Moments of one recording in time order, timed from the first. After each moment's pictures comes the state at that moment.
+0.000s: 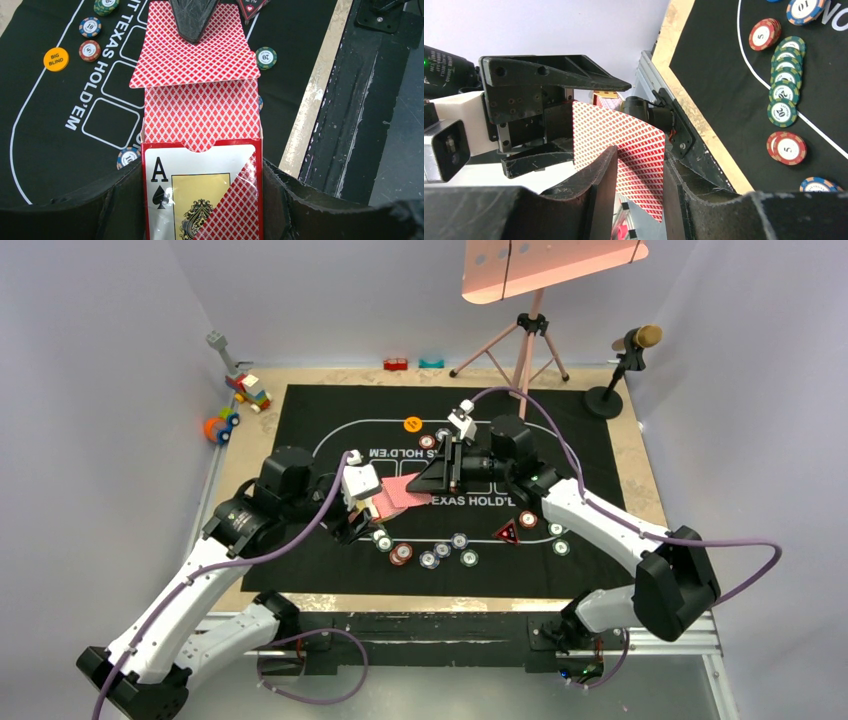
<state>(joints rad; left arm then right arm) -0.55 0.85 0.97 -0.73 0.49 0.39 0.62 1.36 0.94 0.11 -0.75 1.03</state>
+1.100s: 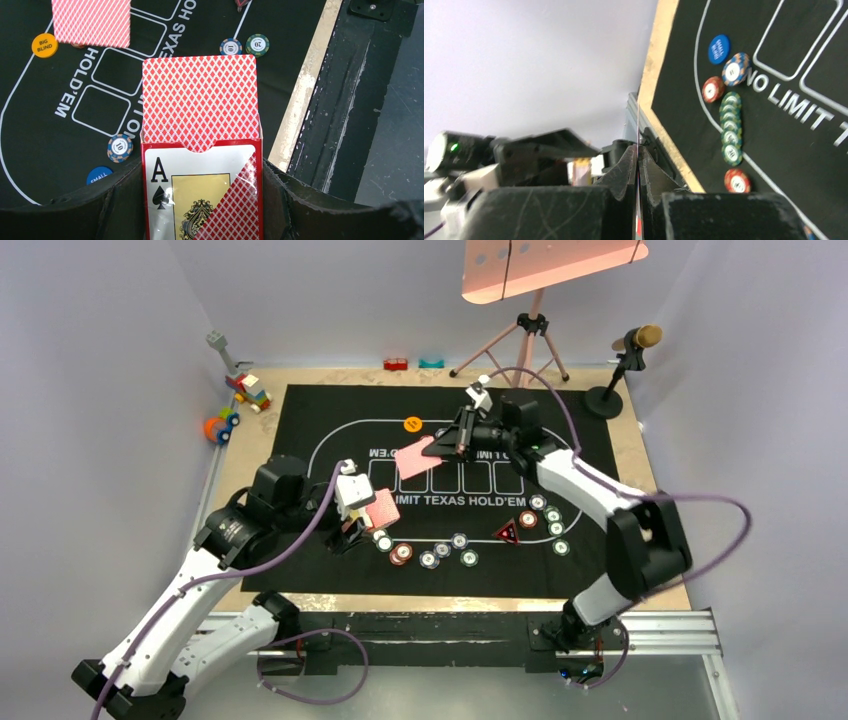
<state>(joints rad) -0.55 0.79 0.95 -0.80 0.49 0.40 0.43 1.50 1.04 0.12 -0.81 1.02</state>
